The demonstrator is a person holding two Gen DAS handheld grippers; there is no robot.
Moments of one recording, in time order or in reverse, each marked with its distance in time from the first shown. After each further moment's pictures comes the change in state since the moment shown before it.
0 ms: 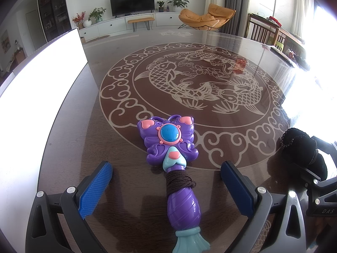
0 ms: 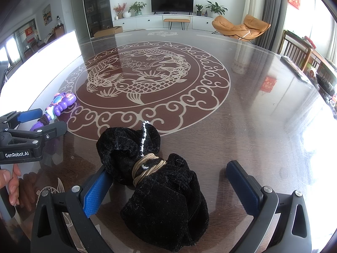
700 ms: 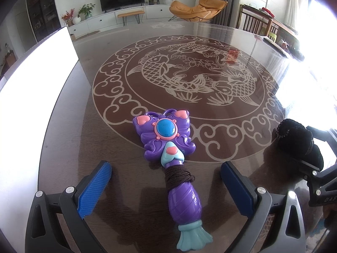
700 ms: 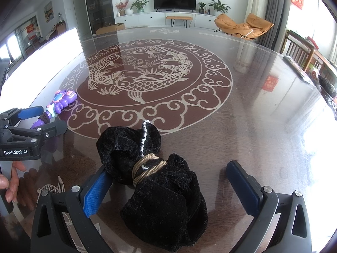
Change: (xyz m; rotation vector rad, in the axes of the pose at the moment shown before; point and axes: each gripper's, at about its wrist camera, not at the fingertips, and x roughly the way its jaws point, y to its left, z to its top) left arm -0.001 0.004 0.003 0.073 0.076 -0.061; right arm 0.006 -0.004 0.009 -0.034 0.055 0.025
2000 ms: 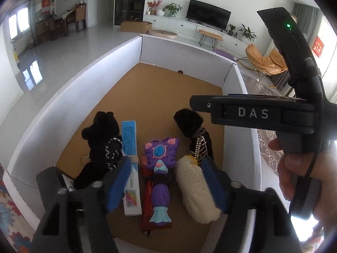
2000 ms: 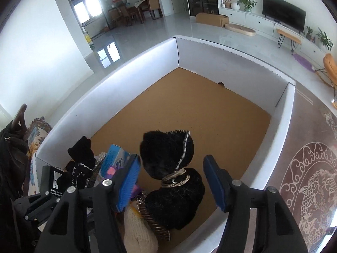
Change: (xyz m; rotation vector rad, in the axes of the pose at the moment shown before) left arm -0.156 0.255 -0.068 -0.512 -0.130 0.203; right arm 0.013 0.414 0.187 -0.388 0.060 0.441
